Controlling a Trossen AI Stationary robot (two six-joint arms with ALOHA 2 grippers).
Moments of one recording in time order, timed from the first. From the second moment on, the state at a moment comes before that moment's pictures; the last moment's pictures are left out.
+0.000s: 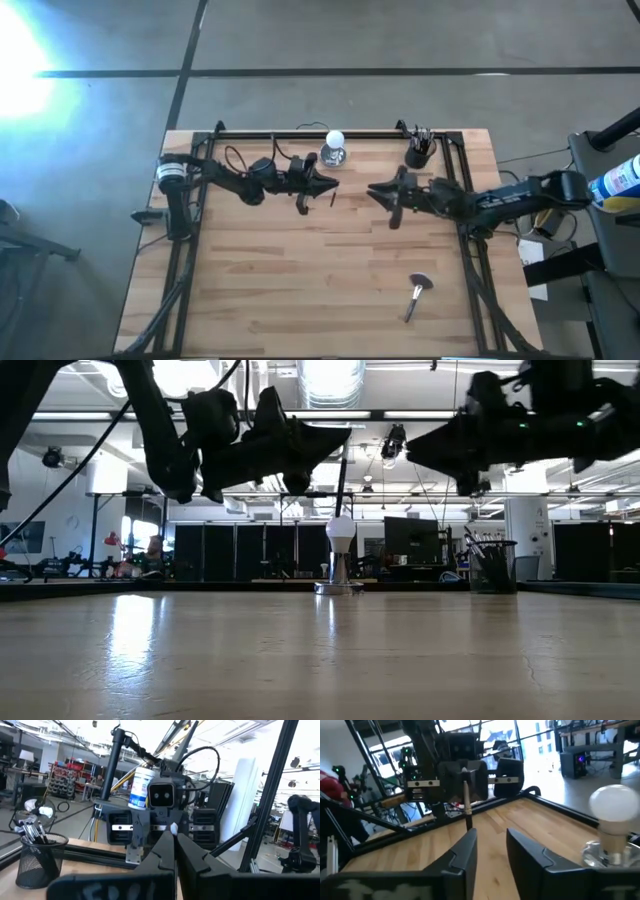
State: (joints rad) left arm 0.30 1.83 0.73 1.45 0.40 -0.34; right arm -0.12 1.14 0.22 0.93 0.12 0.29
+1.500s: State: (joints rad) left arm 0.29 1.83 0.69 1.44 0.38 -0.38; right arm -0.15 1.32 0.45 0.86 0.13 0.16
